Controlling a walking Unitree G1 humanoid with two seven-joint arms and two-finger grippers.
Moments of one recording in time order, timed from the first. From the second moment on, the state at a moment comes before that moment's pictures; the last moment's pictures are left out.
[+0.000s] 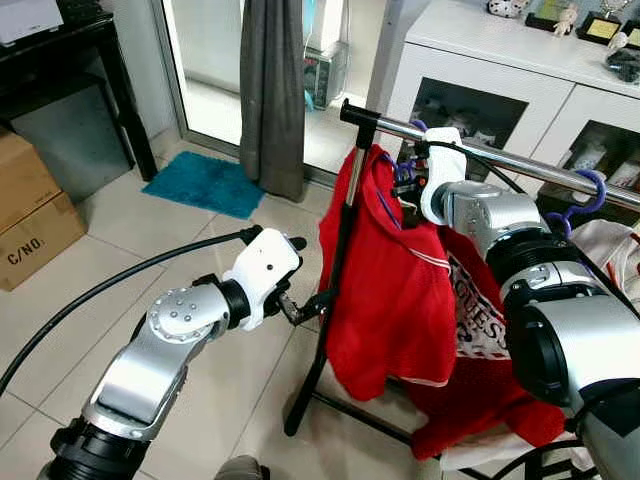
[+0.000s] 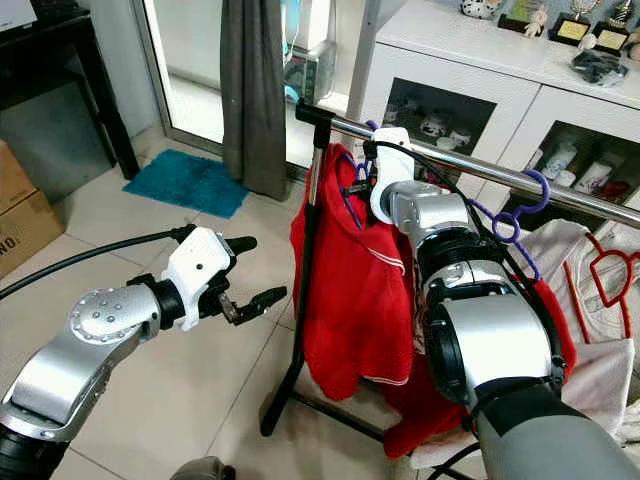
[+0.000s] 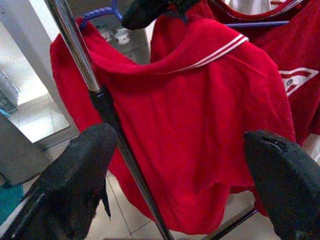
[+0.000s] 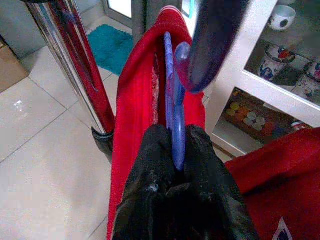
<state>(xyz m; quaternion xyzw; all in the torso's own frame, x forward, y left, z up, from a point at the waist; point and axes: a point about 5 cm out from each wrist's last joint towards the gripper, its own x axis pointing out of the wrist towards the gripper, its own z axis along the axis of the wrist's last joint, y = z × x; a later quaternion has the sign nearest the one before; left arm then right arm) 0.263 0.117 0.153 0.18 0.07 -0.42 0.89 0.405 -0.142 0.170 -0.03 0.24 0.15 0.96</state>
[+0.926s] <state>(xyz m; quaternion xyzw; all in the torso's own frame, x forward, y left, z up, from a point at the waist) 0.275 0.116 0.158 0.12 0.02 -0.31 0.94 0.405 -0.157 0.184 -0.04 0.18 0.15 0.97</state>
